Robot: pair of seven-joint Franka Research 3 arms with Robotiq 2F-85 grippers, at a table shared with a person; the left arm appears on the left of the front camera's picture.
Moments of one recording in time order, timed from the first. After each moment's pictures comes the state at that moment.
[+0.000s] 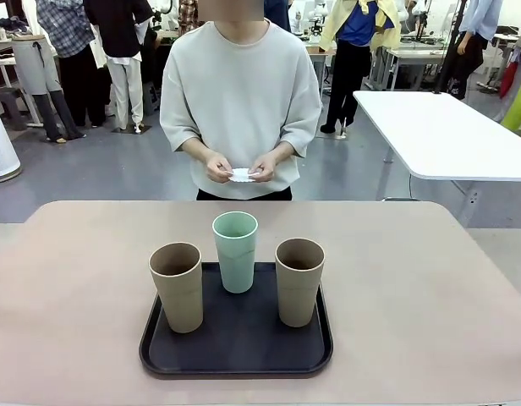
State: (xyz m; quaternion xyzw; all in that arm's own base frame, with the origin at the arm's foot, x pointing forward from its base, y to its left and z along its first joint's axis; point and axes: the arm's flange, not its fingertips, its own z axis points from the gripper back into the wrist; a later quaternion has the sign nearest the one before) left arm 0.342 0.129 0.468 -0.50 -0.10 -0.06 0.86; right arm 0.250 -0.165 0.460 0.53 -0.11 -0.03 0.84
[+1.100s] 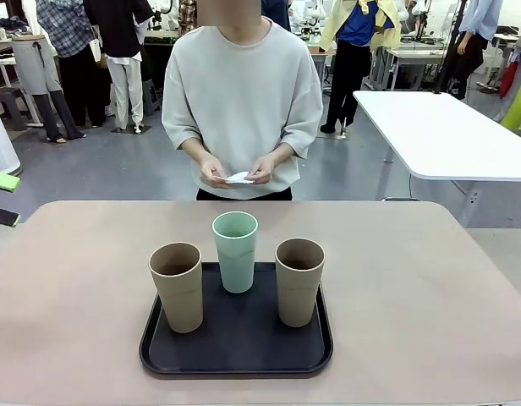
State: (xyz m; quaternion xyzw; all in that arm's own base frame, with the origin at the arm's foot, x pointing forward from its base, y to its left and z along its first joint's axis) left arm 0.311 0.062 0.481 -0.51 -0.14 -0.08 0.85; right arm 0.254 -0.154 0.457 0.52 -0.09 -0.02 0.85
